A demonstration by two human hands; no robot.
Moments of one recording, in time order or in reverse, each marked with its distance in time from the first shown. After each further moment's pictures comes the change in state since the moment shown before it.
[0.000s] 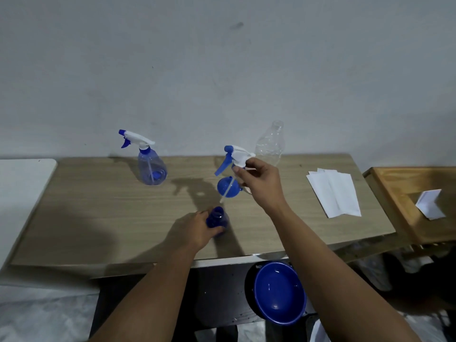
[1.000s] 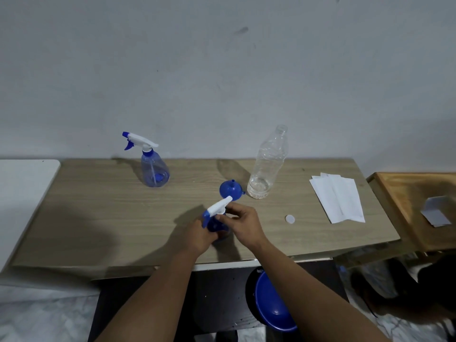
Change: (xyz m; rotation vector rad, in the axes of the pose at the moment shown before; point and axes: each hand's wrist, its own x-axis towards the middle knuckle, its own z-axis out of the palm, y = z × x) left_hand 0.000 -0.007 0.007 -0.104 0.009 -0.078; right_hand -0.047 0.087 0.031 -0.071 -0.153 0.050
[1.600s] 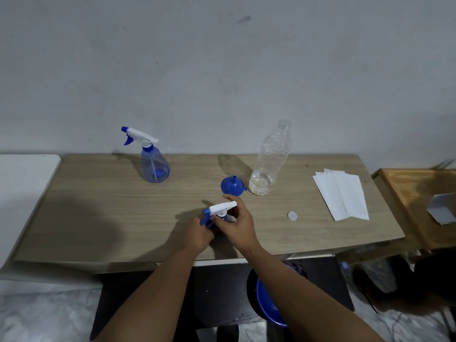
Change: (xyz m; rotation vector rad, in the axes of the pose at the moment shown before) left_hand 0.000 -0.005 0.006 -0.066 0.059 -0.051; right_hand -0.008 0.022 0.022 0.066 0.107 0.031
